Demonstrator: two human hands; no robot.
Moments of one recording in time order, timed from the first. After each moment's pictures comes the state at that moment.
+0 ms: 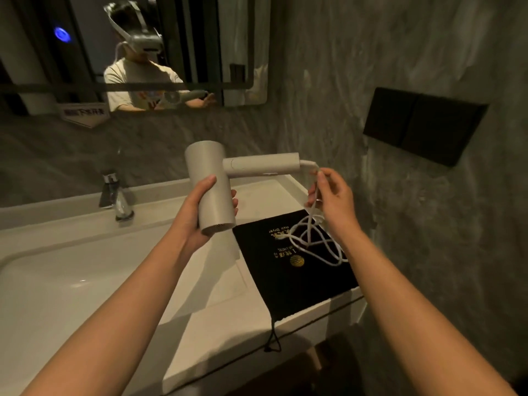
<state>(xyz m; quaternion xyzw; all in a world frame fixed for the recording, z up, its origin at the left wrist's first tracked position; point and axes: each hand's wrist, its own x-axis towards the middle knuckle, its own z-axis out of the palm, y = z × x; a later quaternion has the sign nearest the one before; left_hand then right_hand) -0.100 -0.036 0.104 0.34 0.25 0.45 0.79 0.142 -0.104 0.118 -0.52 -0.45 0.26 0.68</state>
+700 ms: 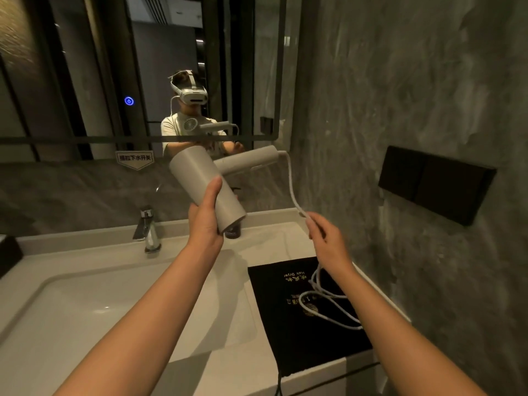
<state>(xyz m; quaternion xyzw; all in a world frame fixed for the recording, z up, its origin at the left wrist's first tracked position) -0.084 -0.038 0.170 0.30 0.31 0.68 0.60 0.138 -0.074 0.112 -0.54 -0.61 0.13 0.56</state>
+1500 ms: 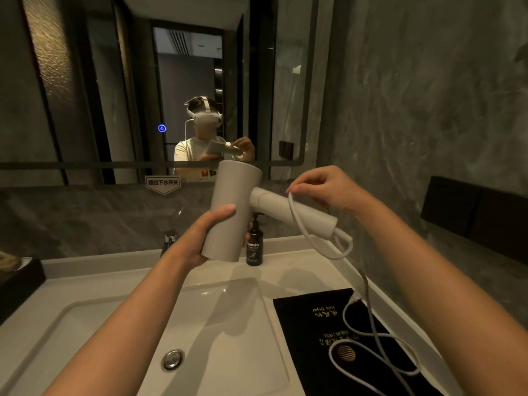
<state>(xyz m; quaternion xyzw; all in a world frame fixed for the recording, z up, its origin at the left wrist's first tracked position) -0.175 -0.017 0.199 0.56 0.28 0.45 0.64 0.079 -0.034 0.279 -0.43 -0.77 0.23 0.41</state>
